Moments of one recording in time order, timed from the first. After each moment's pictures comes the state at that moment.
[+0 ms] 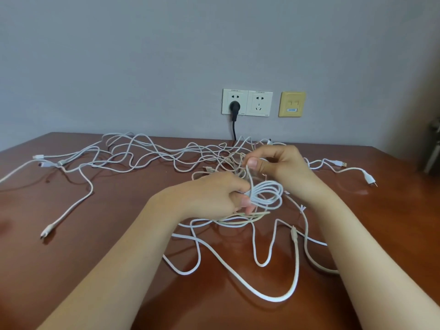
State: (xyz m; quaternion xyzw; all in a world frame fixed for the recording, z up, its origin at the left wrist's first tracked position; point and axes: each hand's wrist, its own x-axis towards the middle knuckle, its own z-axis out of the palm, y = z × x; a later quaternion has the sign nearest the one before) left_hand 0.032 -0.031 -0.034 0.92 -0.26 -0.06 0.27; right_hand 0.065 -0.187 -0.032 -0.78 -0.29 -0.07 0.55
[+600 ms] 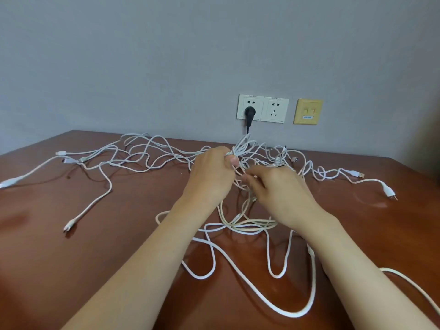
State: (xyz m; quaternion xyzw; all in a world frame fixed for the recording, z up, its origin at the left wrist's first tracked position) left_hand 0.047 -0.021 -0.038 0.89 -0.02 0.26 0.37; right_hand 0.045 -0.155 -0.041 -0.92 -0.26 -0.24 0.16
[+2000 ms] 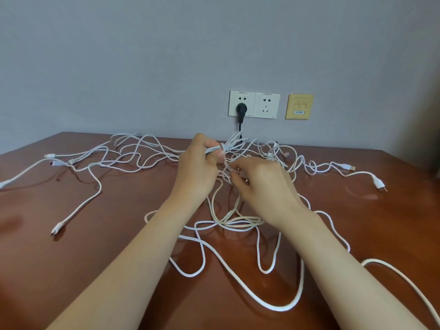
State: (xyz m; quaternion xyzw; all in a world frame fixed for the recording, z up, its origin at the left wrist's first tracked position) left_hand 0.053 -0.023 -0.045 0.82 -0.02 0.31 0.49; right_hand 0.047 -0.149 -0.049 -0.89 -0.27 -0.31 0.19
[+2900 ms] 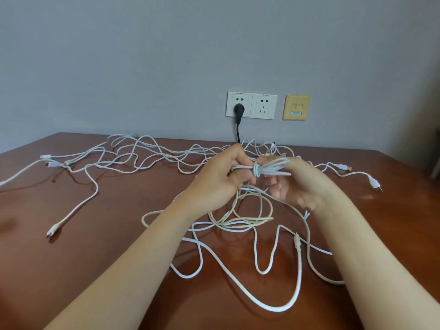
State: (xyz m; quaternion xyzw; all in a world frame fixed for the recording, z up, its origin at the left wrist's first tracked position) left_hand 0.046 -0.034 -0.053 0.80 -0.24 0.14 0.53; right_hand 0.059 -0.189 -0.025 -0.62 -0.07 0.18 0.76
